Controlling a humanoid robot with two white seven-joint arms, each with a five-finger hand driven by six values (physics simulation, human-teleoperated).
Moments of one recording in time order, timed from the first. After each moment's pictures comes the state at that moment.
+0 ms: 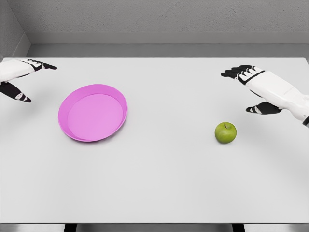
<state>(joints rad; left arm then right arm) -0.73 0.88 -0.57 -1.06 -0.23 -0.61 -0.53 -0.33 -1.02 0.50 -1.75 0.27 -0.28 0.09</state>
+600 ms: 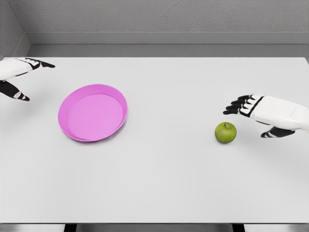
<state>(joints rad) -0.72 0.88 -0.54 -1.06 -0.24 -0.61 -0.53 -0.32 -1.15 0.50 -1.75 0.26 -0.53 0.33</state>
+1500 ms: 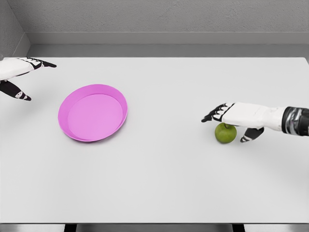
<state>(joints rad) -0.72 0.87 -0.53 -1.06 -0.24 -0.61 -0.53 -0.58 -1.01 0.78 -1.75 0.26 -0.29 0.56</state>
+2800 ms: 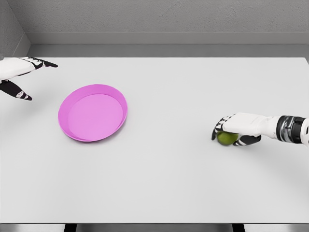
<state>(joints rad) -0.72 0.87 -0.53 -1.07 -0.25 -0.61 -0.54 -0.58 -1.00 0.86 -1.72 0.26 -0.21 0.55</state>
